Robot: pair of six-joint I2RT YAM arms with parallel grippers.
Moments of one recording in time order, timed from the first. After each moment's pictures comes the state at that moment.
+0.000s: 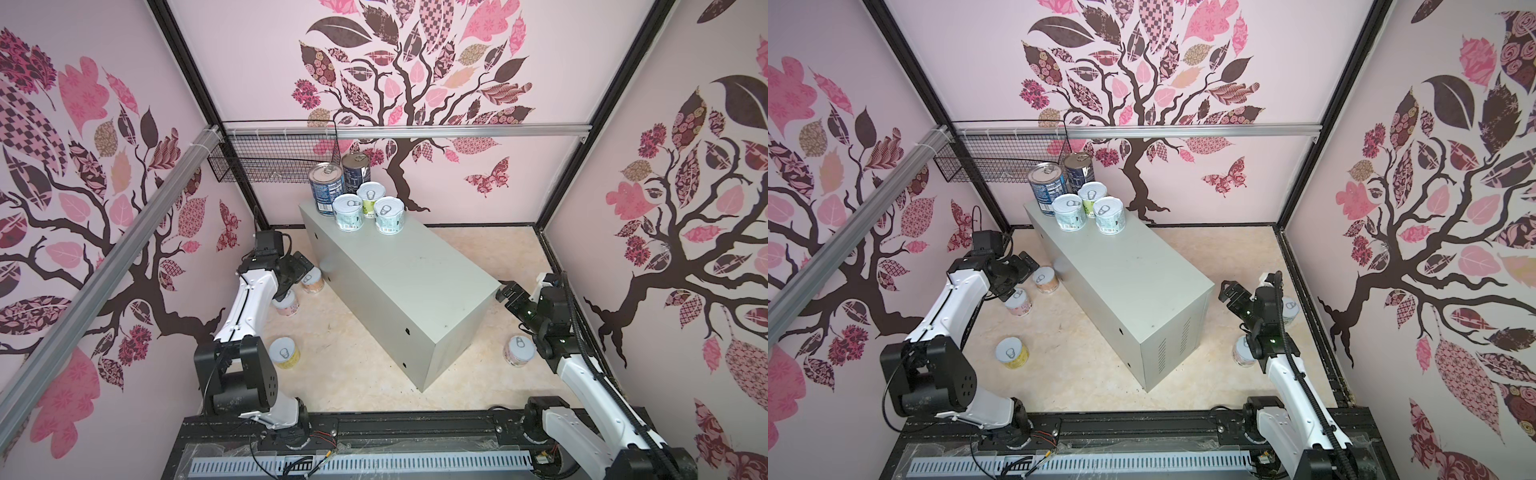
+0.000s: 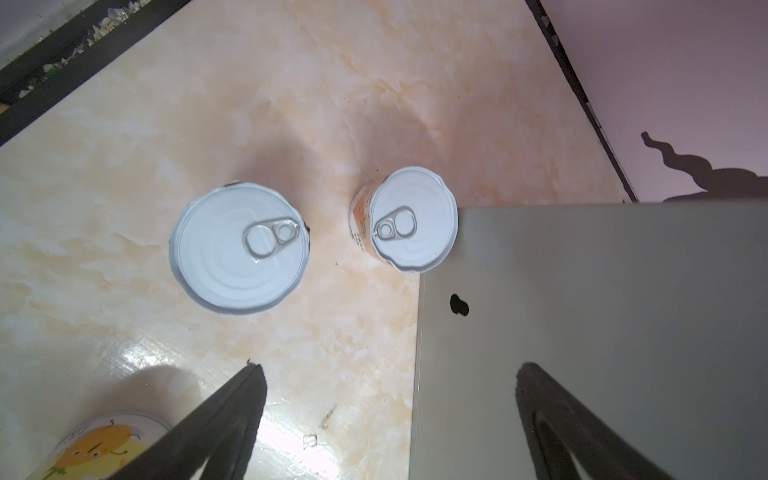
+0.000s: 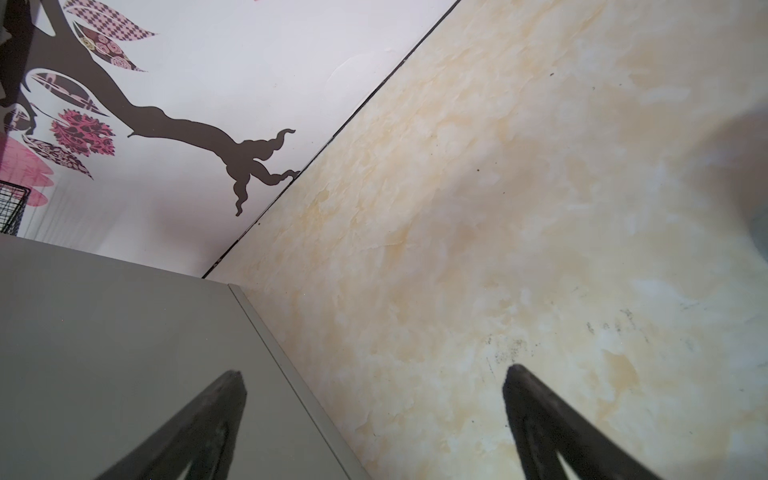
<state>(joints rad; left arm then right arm) 0.15 1.56 1.32 -0.77 0.05 -0.69 0.00 0.89 0.47 -0.03 -0.14 0.75</state>
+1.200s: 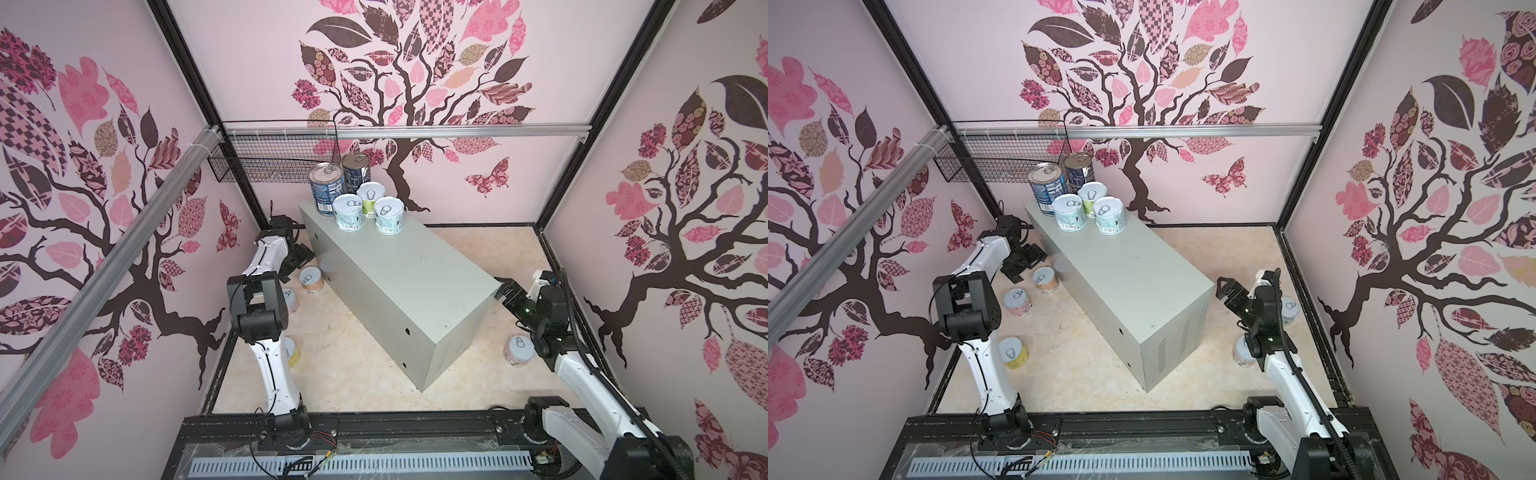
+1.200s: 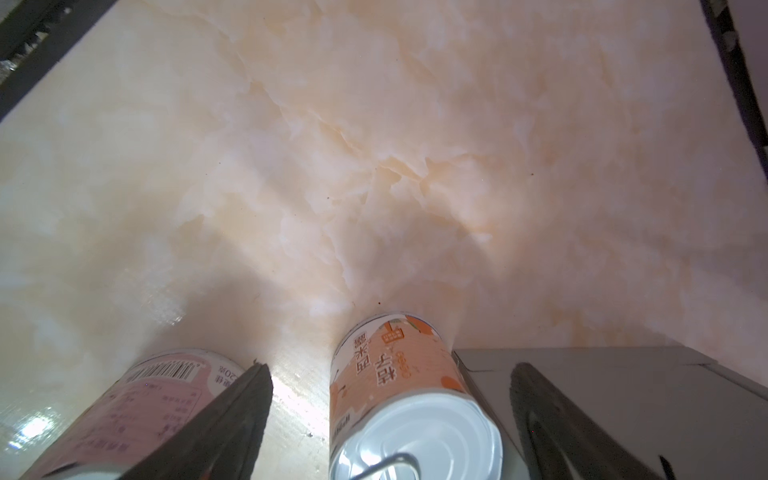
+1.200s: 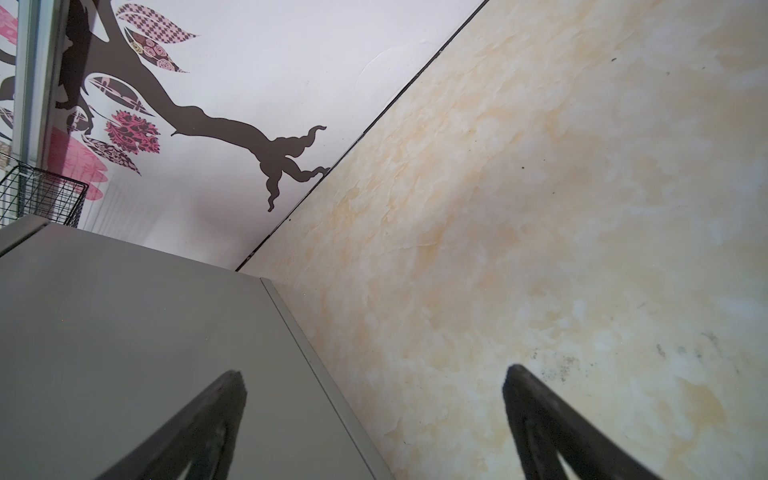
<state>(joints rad) 0.16 2.14 1.80 -0.89 0.00 -0.66 0.00 0.93 0.46 0.08 -0.21 0.78</state>
